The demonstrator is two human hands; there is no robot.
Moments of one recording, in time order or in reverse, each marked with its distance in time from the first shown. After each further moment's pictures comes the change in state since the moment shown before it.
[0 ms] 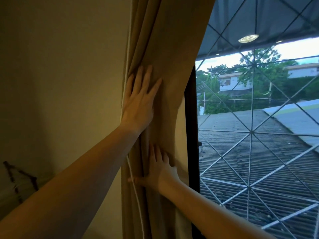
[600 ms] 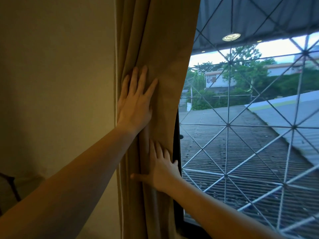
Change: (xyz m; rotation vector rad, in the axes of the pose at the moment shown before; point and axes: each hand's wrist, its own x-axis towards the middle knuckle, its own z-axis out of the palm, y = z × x) left_hand -0.006 0.047 -0.004 -0.051 -0.014 0.006; right_hand -0.046 0.046 -0.017 0.001 0.107 0.017
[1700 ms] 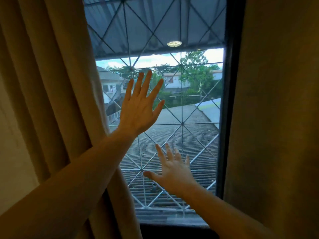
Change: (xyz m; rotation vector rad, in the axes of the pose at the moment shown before) left_hand 0.090 0.339 -0.074 -0.400 0.028 0.097; right_hand -0.199 0.279 -0.182 -0.282 0.050 0.256
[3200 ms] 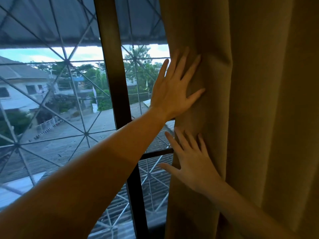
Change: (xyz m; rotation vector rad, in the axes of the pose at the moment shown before) left_hand 0.179 0.397 0.052 -0.622 0.365 0.246; right_hand -0.126 0.313 -0.119 -0.236 0.413 0.134
